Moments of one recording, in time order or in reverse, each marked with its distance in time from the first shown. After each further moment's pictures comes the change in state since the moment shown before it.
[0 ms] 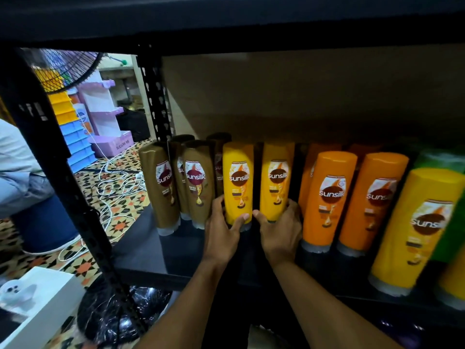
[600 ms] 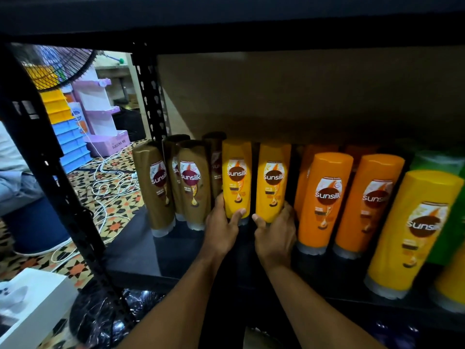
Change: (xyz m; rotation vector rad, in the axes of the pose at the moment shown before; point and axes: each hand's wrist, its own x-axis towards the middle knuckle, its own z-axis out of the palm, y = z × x) left_hand 0.021 -0.004 0.010 0.071 -0.063 0.006; right_hand -0.004 0.004 0.001 -0.041 -0.035 -0.008
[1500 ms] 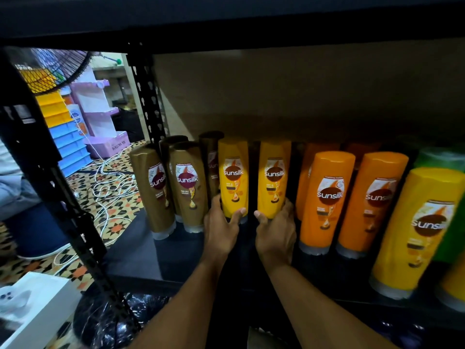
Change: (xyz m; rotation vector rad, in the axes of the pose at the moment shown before) left_hand 0.006 -0.005 0.004 0.040 0.109 -0.037; right_hand 0.006 -0.003 0.003 0.001 -0.007 0.023
